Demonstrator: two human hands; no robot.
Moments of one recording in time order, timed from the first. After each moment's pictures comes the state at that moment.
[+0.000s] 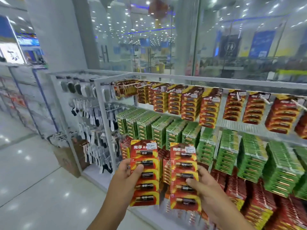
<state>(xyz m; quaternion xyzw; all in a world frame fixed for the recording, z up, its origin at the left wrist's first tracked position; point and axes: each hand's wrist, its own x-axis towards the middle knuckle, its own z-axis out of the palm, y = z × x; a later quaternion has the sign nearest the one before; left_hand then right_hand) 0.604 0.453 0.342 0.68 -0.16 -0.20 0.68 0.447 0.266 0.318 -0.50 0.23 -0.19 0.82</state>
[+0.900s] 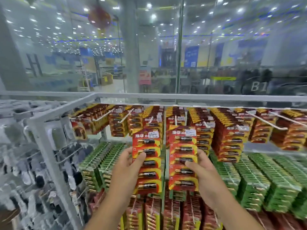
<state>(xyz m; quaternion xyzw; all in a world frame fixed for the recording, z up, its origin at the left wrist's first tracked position) 0.927 0.273 0.403 0.61 -0.35 -0.31 0.64 0.739 0.161 0.389 -0.50 0.31 -0.40 0.70</state>
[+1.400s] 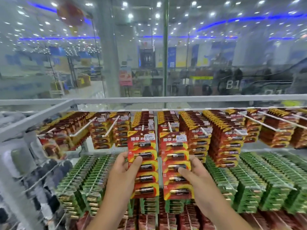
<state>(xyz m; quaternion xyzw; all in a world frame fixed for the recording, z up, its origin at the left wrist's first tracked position) 0.976 0.201 0.391 0.61 -0.36 -0.31 0.64 0.773 0.123 0.376 -0.49 0.35 -0.43 0.68</state>
